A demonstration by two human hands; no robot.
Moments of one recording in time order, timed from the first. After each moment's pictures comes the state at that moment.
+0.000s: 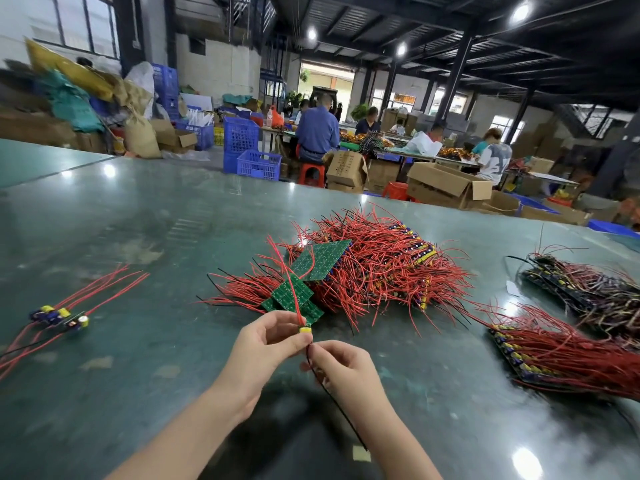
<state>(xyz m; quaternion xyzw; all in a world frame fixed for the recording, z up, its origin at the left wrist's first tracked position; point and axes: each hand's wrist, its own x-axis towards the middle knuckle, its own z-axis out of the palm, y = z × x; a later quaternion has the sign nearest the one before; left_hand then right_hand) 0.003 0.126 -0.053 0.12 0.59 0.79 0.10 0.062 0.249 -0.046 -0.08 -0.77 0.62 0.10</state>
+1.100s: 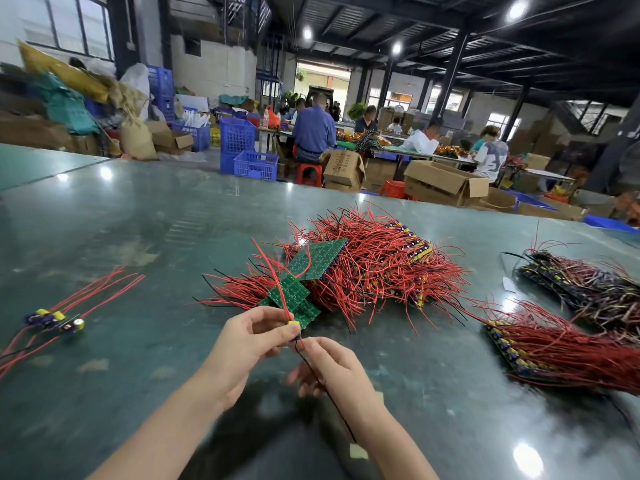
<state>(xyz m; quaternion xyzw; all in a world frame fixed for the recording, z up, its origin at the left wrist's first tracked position) -0.005 0.113 -0.040 0.11 0.60 0.78 0.13 0.062 0.245 -0.050 -0.03 -0.74 0.67 0.04</state>
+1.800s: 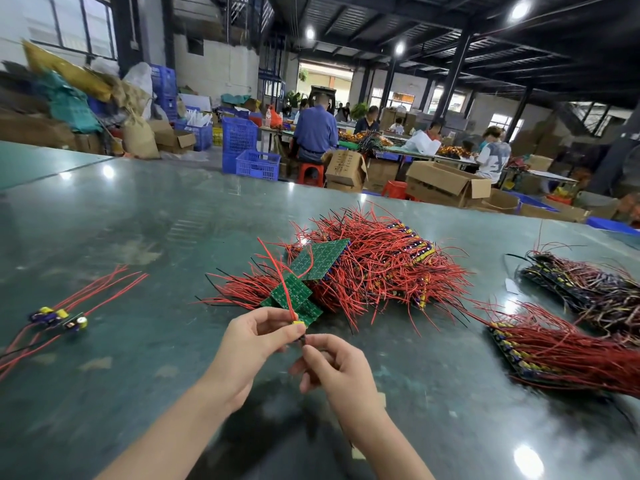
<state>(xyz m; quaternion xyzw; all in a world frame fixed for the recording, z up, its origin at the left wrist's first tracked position) -0.002 0.118 -0.044 0.12 0.60 0.78 0.09 0.063 0.242 -0.053 -0.01 -0.73 0.67 0.11</state>
